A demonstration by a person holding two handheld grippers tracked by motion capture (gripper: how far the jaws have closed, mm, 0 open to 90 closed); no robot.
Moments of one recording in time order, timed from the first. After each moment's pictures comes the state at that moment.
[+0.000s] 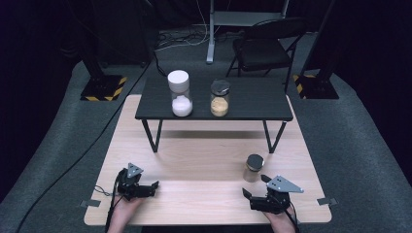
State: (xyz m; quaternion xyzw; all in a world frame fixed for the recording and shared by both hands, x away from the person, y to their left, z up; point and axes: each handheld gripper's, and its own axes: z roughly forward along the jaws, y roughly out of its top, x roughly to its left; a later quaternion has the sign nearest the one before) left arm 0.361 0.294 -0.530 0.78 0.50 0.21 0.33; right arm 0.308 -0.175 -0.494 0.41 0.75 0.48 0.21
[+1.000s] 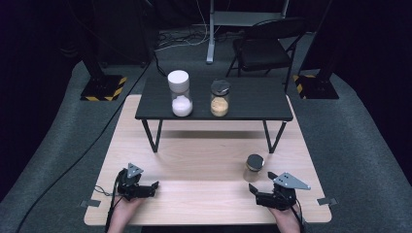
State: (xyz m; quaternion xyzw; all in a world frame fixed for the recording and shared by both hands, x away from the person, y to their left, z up) left arm 0.361 0.293 -0.530 0.78 0.50 0.21 0.33; right arm 0.316 -0.193 -0.490 0.44 0.73 0.48 0.22
